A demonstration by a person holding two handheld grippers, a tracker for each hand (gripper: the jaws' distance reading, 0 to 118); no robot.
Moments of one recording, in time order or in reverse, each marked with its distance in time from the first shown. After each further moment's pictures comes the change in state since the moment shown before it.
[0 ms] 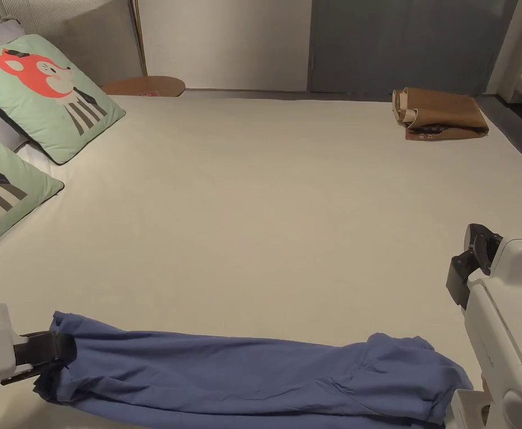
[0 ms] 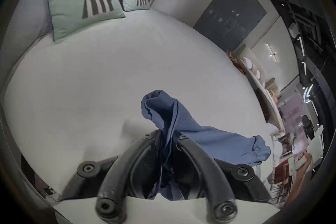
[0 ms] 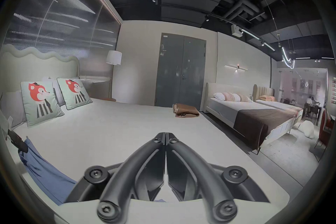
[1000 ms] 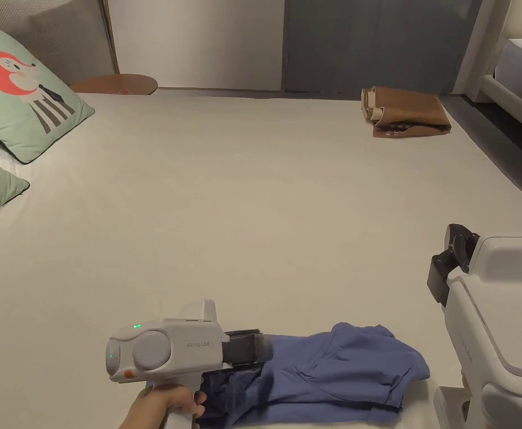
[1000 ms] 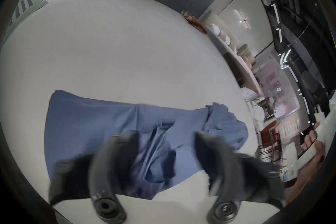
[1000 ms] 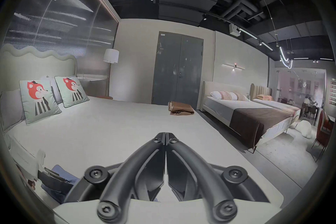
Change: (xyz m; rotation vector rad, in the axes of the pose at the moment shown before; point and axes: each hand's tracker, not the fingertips) left arm 0.228 -0.114 -0.101 -0.209 -0.303 -0.181; right arm 0.027 -0.002 0.020 -0.017 -0.021 0.001
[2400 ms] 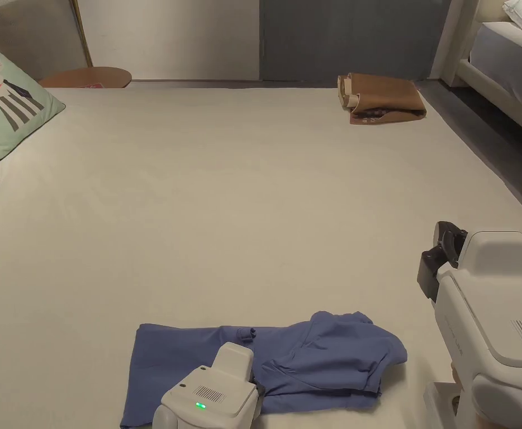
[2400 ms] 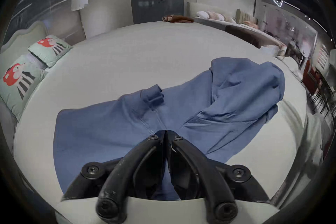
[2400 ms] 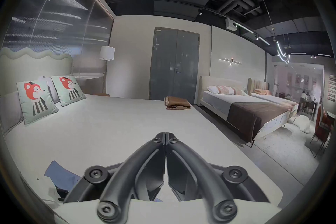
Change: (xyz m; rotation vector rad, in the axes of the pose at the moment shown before) left arm 0.043 -0.103 -0.046 0.103 0.347 -0.521; right arm 0.023 -0.010 0.000 -0.041 -0.026 -0.022
